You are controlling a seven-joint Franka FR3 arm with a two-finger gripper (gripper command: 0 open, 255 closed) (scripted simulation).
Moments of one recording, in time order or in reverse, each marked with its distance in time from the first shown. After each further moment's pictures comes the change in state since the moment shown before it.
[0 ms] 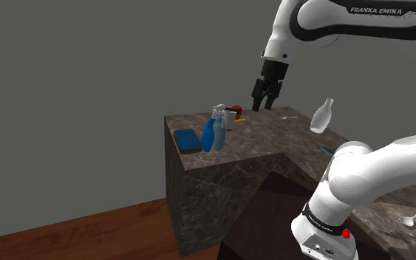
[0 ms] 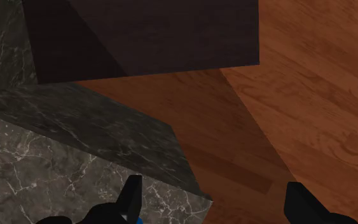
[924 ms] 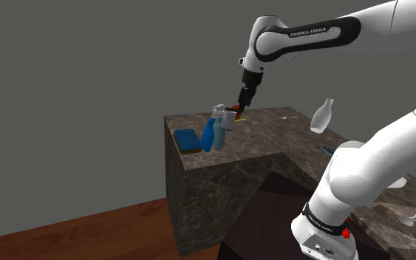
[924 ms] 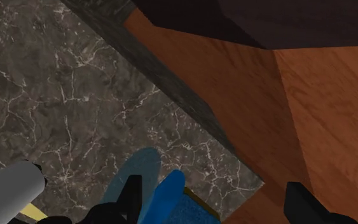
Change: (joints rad) arm 0.020 0.329 -0.135 0.089 -0.174 0.285 -0.379
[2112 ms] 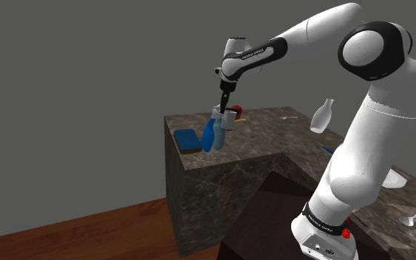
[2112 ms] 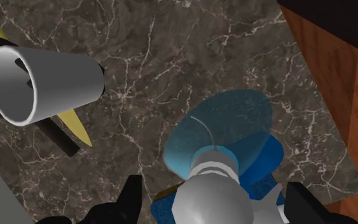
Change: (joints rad) arm 0.015 0.475 -0.084 0.258 -0.021 0.316 -0.374
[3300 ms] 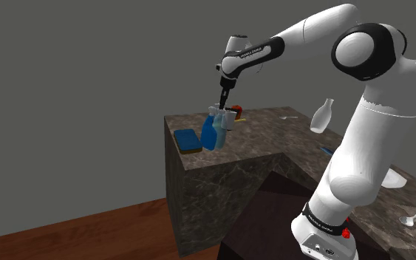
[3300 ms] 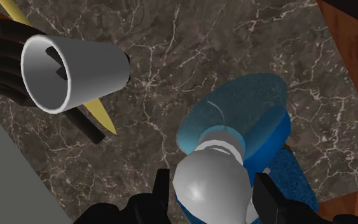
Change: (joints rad) arm -0.016 0.035 -0.016 0.049 0.022 0.045 -0.031
